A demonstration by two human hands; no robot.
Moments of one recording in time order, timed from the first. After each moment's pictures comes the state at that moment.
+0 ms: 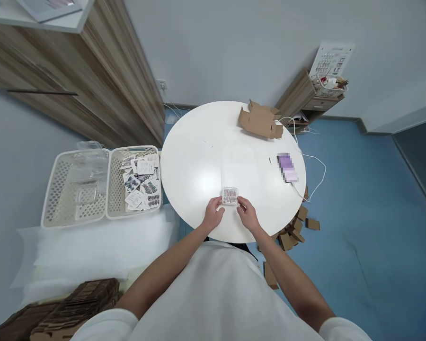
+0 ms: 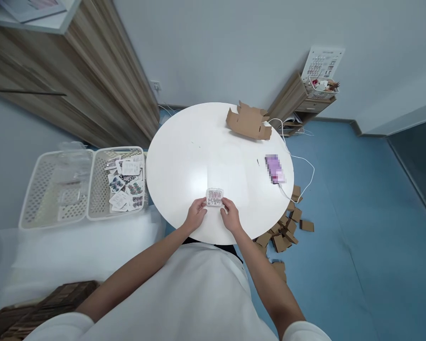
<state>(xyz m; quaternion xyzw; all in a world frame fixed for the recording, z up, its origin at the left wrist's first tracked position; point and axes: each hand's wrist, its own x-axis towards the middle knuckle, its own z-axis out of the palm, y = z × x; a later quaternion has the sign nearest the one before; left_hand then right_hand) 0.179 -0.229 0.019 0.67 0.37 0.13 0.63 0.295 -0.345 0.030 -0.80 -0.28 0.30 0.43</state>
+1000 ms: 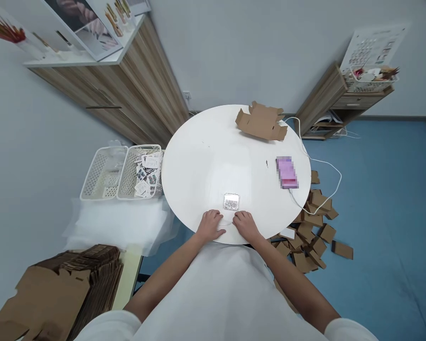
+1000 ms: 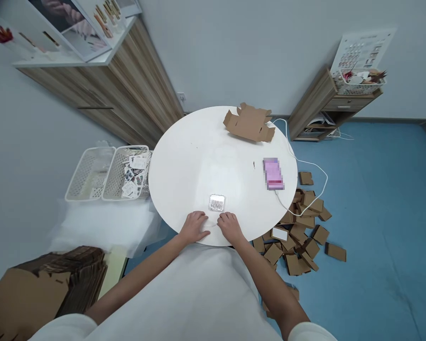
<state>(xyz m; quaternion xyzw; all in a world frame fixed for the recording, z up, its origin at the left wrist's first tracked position) 0.195 -0.312 0.031 0.93 0.27 -0.04 0.26 0.354 -0.424 -0.001 -0.73 -0.65 0.18 0.12</state>
